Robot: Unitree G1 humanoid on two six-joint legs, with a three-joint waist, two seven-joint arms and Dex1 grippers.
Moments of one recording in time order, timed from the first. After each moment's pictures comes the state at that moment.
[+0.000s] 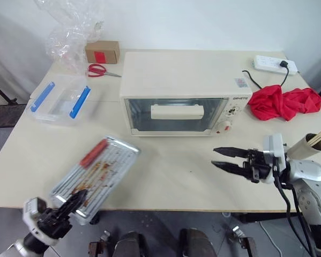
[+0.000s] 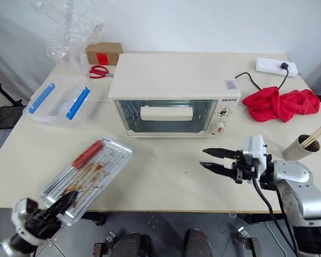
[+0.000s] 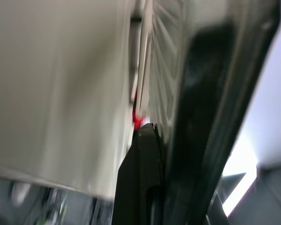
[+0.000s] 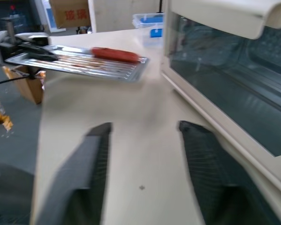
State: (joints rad) left arm 0.40 0.54 0.58 0.01 -1.95 1.25 -0.24; right arm -0.07 -0.75 -0.19 -0.25 0.67 0.20 1.21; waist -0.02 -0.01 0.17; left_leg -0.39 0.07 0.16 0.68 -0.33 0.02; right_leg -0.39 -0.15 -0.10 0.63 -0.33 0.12
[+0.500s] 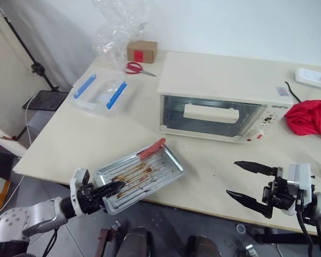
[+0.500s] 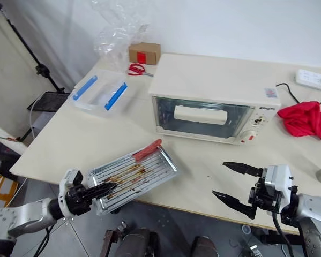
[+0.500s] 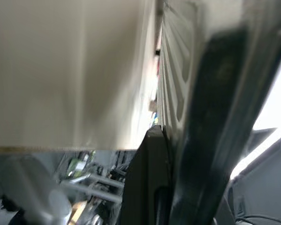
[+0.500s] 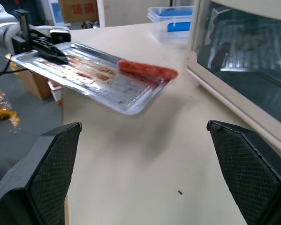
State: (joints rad) left arm -0.03 0.72 0.18 0.17 -1.93 1.36 -0.17; right arm 0.29 -0.70 -0.41 -0.42 0.67 0.13 1.14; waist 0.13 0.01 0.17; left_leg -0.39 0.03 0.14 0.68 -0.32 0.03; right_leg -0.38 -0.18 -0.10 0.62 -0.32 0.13
